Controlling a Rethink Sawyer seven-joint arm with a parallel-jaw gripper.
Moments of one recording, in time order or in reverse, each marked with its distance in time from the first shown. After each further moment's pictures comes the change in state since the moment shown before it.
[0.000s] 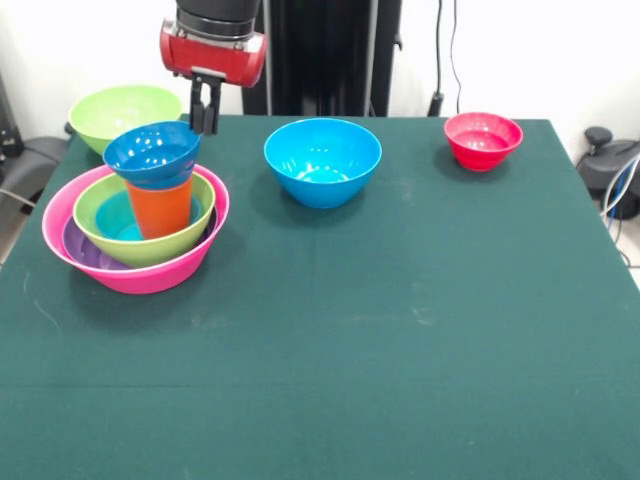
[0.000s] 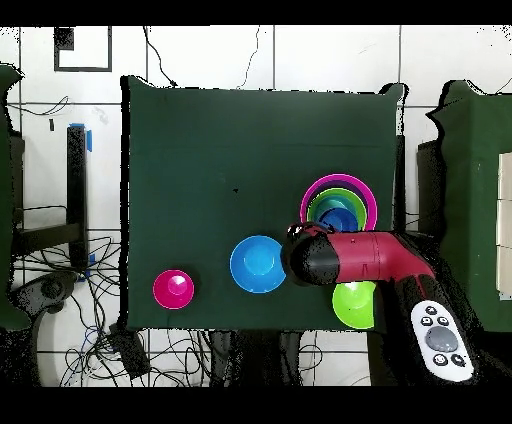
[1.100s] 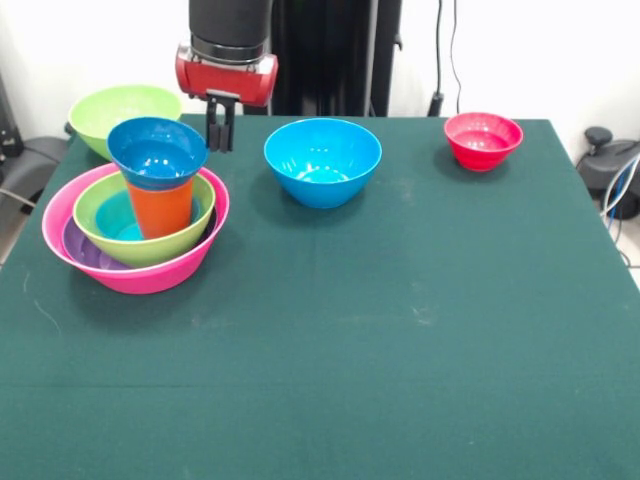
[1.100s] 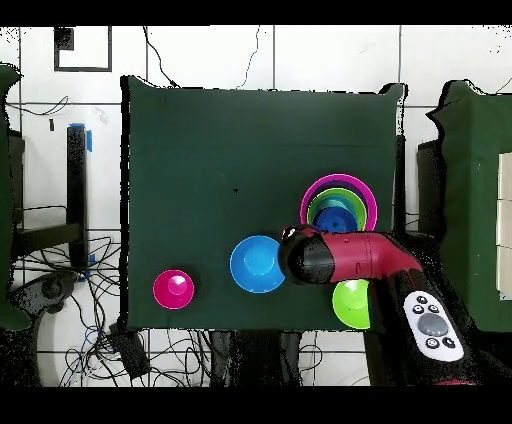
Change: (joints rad) arm 0.000 0.069 0.000 0.000 0.000 -0.039 0.000
